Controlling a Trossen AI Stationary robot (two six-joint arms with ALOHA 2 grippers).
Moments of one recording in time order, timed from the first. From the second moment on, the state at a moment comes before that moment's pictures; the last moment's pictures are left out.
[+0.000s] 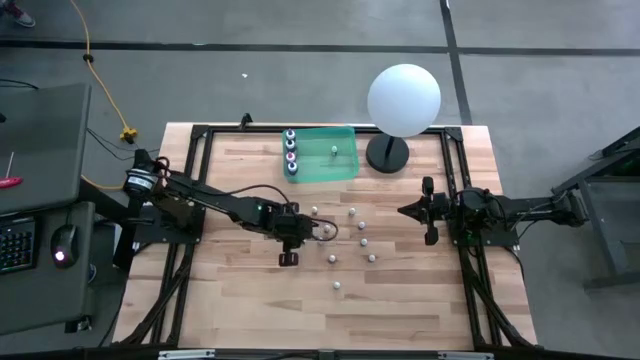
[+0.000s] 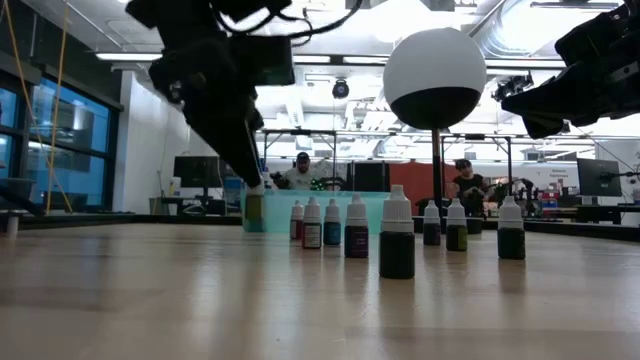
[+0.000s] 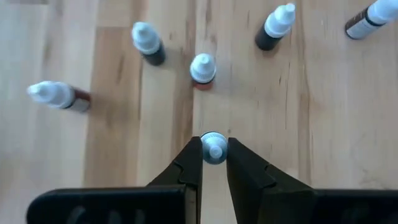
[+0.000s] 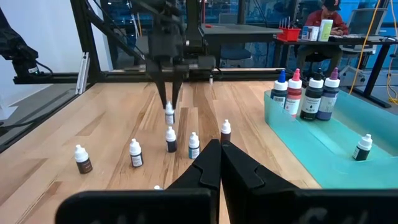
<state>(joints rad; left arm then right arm) -0.19 1.65 1.06 -0.46 -0.09 -0.19 0.03 0.13 0.01 0.04 0.05 0.02</state>
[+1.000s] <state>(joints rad) 0.23 1.64 1.80 -0.97 -0.03 -0.19 0.03 0.13 0.01 0.04 0.05 0.02</state>
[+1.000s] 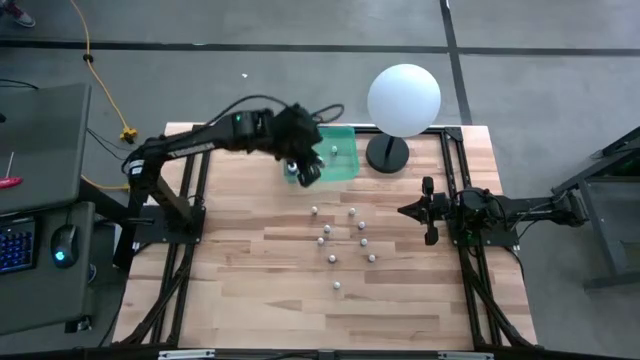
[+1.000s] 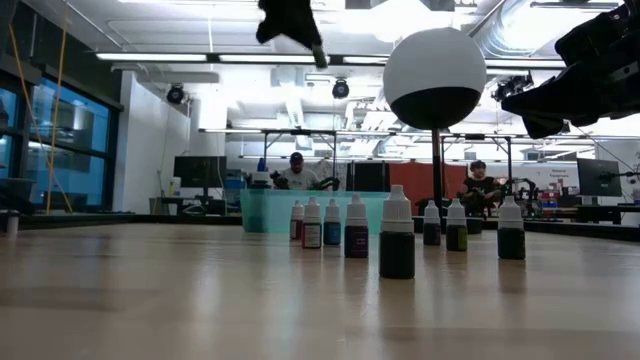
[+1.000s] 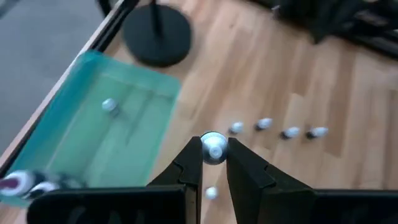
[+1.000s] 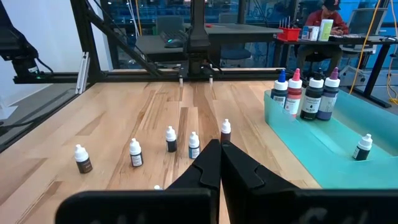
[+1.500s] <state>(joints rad) 0.48 1.93 1.92 -0.97 0.06 -0.02 0.03 0.13 0.01 0.04 0.05 0.02</state>
